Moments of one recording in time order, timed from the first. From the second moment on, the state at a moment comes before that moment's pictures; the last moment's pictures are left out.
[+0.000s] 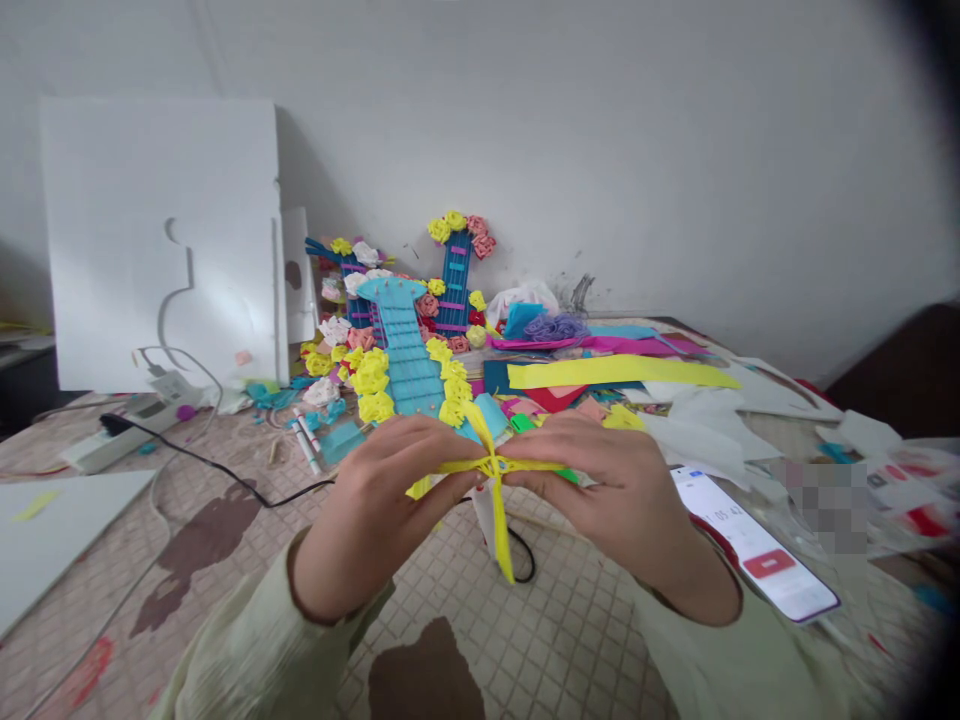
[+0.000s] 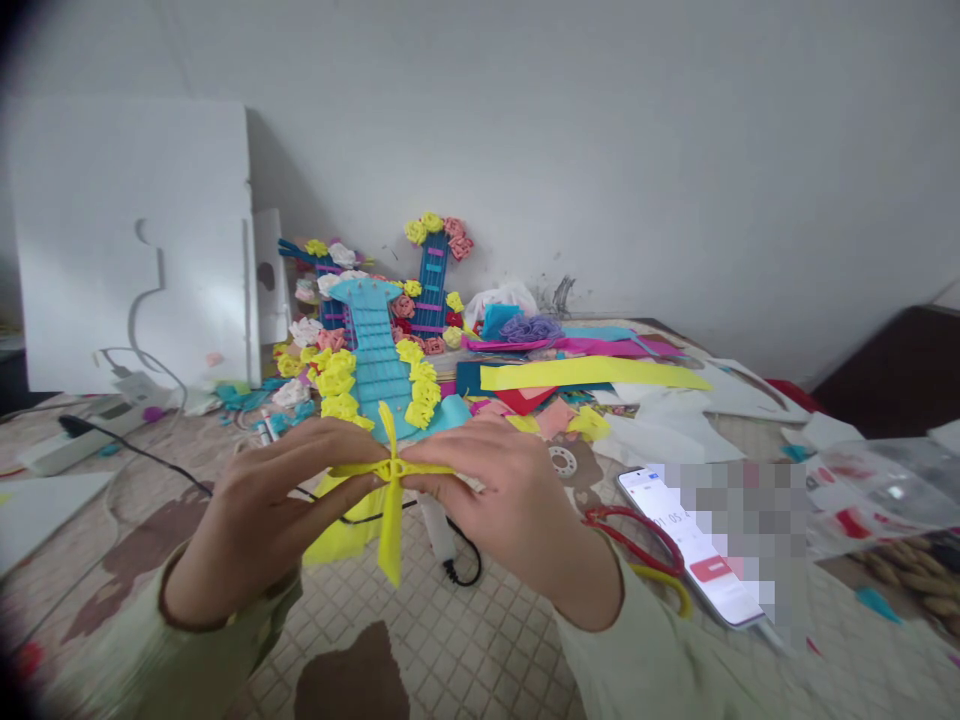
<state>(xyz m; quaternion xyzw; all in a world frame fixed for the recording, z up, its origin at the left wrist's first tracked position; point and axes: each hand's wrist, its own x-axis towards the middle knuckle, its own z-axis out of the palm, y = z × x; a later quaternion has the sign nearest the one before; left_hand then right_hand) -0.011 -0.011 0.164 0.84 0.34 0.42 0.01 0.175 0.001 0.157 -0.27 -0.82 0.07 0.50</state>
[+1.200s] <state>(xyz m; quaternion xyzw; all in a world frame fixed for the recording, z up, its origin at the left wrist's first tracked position) -0.013 -0.010 0.164 0.83 0.29 0.47 0.00 0.171 -0.005 0.160 -0.27 -0.83 0.06 0.49</state>
